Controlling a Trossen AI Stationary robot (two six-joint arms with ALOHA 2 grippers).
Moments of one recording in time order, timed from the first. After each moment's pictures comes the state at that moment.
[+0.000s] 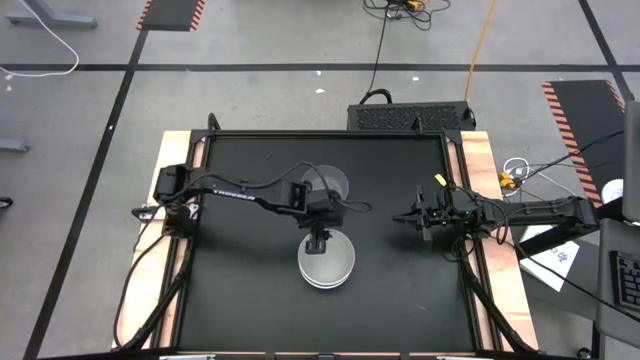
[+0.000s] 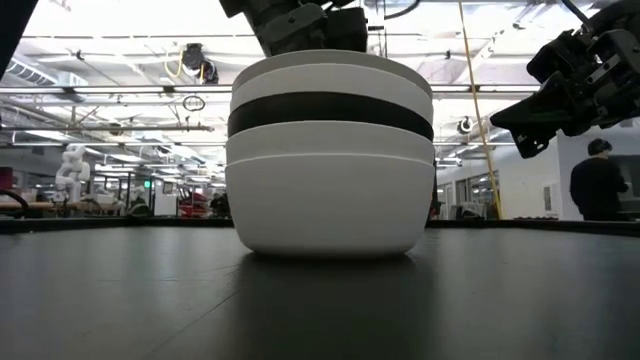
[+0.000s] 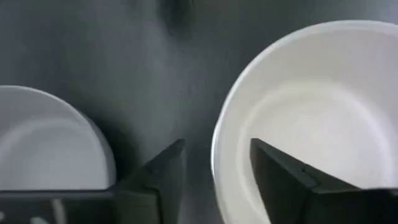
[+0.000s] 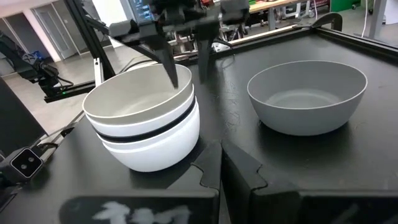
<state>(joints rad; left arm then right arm) -0.02 1.88 1.51 -0.65 0.08 0.03 -0.04 0.31 0.02 0.13 -0.08 0.25</state>
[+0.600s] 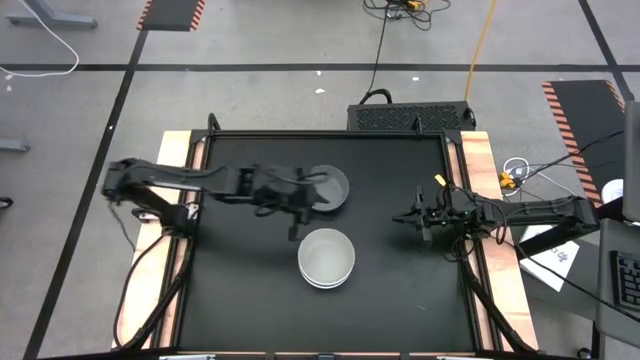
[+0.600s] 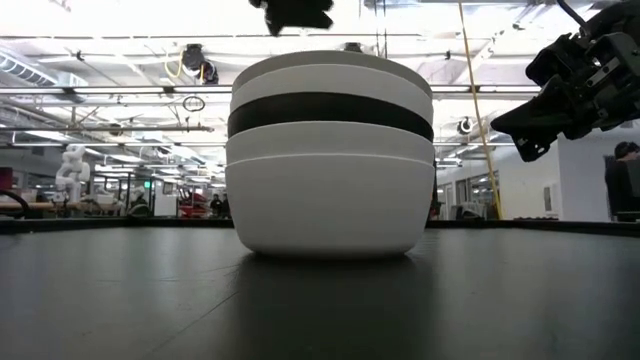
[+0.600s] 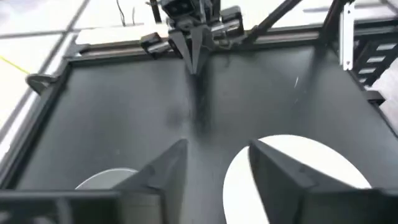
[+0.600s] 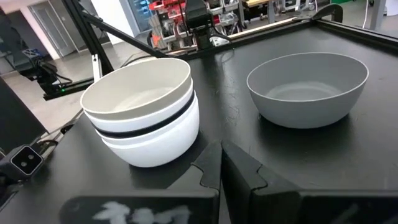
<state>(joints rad) -0.03 1.47 1.29 -0.35 0.00 0.07 -0.04 0.32 0.01 0.12 -0.08 0.26</state>
